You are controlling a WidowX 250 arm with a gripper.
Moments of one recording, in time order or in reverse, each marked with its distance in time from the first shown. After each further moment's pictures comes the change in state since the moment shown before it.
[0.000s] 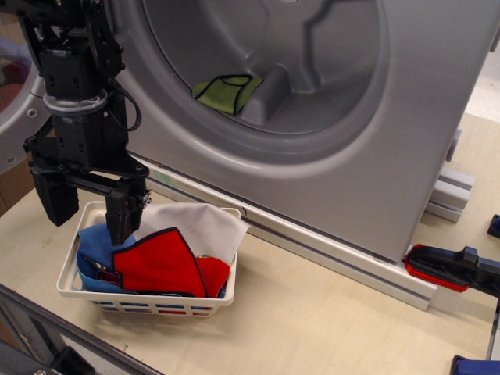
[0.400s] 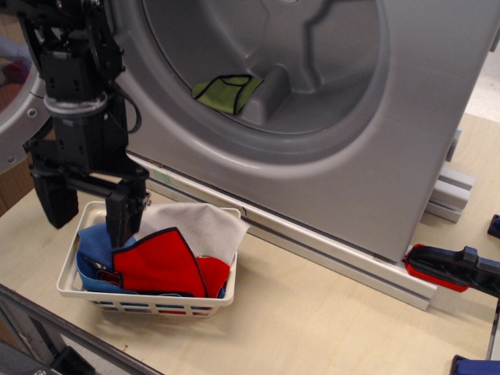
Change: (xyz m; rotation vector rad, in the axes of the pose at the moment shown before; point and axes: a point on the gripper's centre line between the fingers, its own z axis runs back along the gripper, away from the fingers) arm -0.001 0.000 -0.005 0.002 0.018 0.002
